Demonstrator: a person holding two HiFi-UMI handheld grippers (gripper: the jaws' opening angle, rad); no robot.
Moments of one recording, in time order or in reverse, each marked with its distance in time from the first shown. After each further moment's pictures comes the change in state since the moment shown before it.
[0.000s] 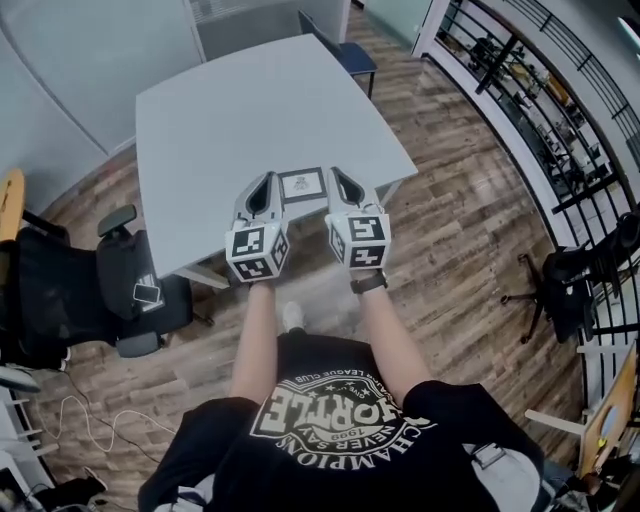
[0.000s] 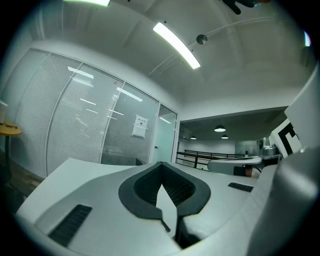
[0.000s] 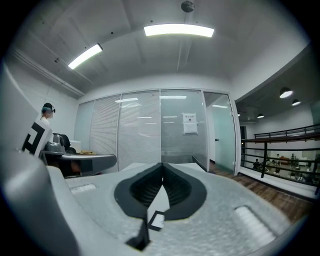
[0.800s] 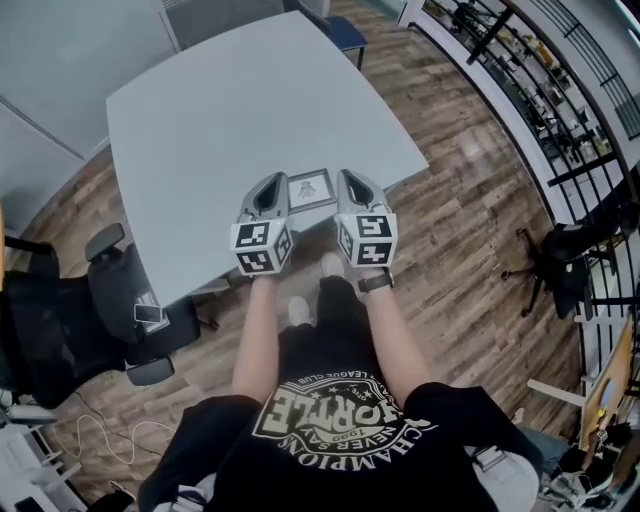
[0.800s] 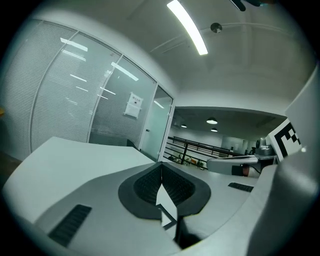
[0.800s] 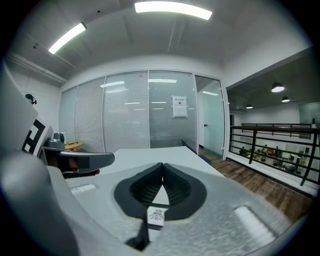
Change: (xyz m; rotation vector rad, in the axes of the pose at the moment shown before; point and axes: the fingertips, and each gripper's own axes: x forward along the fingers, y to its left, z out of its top) left arm 0.109 0.070 -0.074 -0.075 0.196 -0.143; right arm 0.112 -0.033 -0.073 0.045 0.173 -0.129
